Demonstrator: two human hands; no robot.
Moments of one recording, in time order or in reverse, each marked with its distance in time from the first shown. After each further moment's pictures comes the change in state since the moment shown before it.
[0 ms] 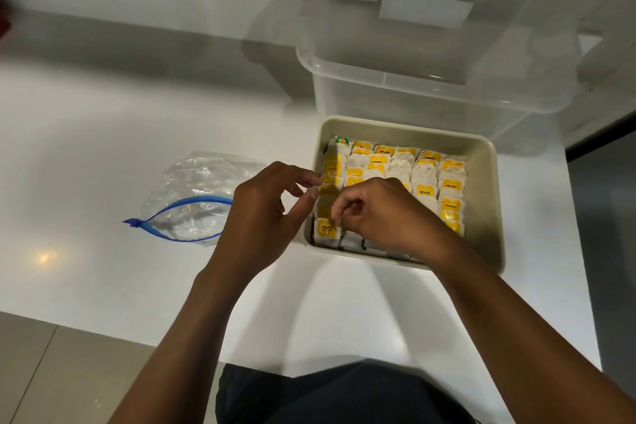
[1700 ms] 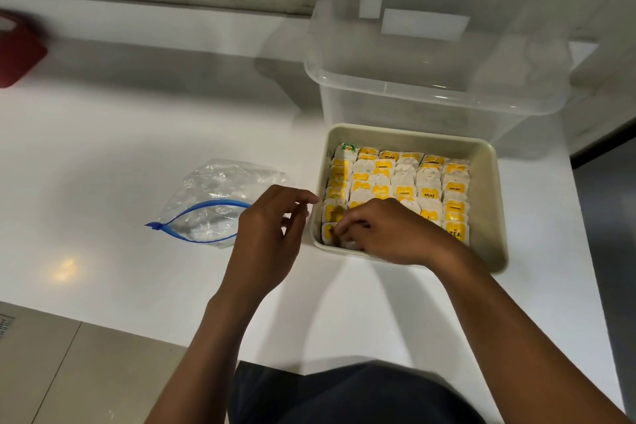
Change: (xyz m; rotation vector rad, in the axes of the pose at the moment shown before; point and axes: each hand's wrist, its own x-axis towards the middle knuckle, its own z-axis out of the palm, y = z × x) left_hand -0.030 0.001 -0.001 0.008 0.050 -0.062; right_hand -0.016 -0.003 0.006 0.002 -0.149 0.030
